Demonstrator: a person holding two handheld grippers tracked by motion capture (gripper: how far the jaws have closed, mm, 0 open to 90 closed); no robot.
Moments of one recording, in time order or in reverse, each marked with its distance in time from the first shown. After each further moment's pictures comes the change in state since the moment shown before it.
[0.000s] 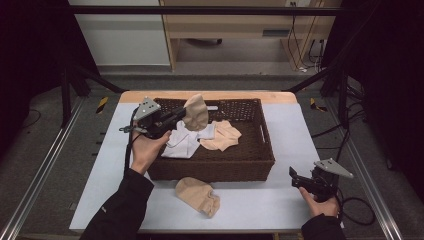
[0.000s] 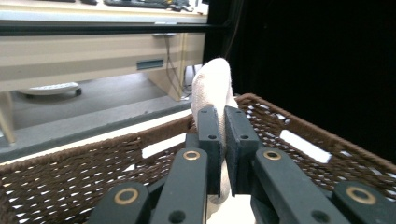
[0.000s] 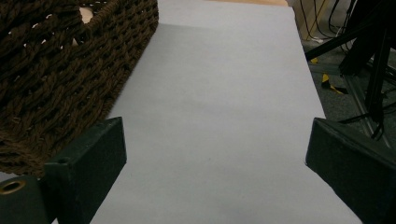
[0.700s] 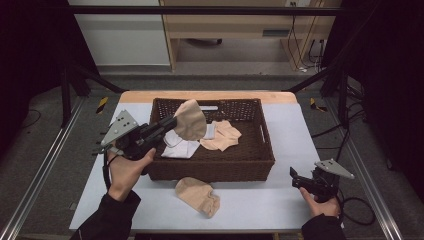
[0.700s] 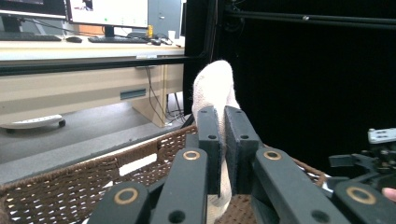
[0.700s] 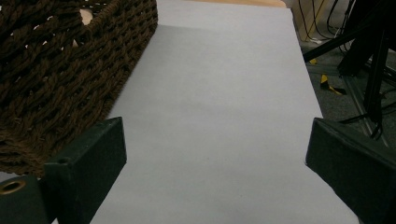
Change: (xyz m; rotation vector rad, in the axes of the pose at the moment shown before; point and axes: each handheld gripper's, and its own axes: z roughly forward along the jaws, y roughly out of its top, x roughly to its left) left arm -0.040 0.016 -0.079 -0.117 -0.080 0.035; right arm -0.001 0.000 -0.002 -0.004 -0.003 0.001
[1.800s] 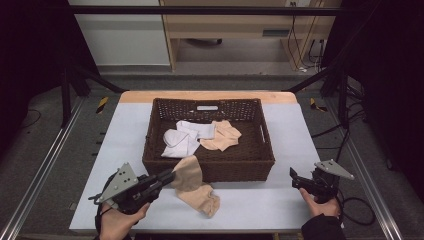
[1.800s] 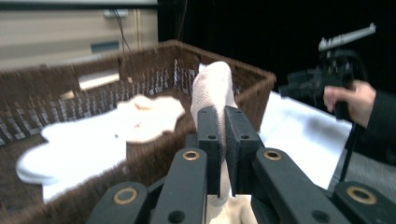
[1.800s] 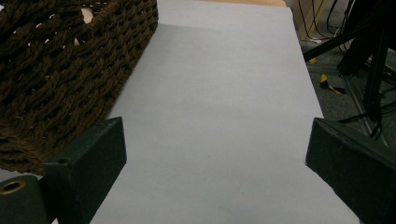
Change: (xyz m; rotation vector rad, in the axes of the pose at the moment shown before) left arm -0.038 -0.087 -0.051 0.197 -0.084 -0.001; right arm 0.001 -0.001 -0.001 0.001 0.000 -0.001
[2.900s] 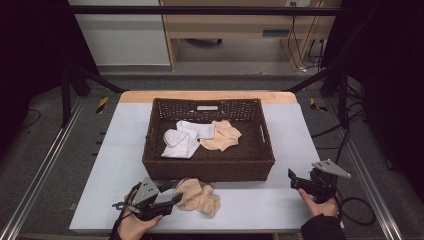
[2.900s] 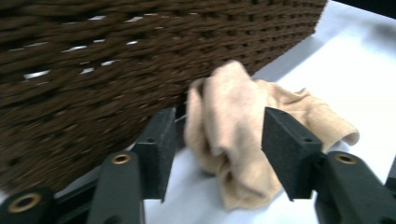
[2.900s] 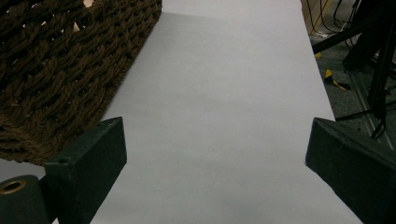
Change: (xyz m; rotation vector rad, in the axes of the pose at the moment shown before) left arm 0.026 -0.085 0.035 0.216 0.096 -0.016; right arm 0.001 -0.002 0.005 0.033 0.012 -0.017
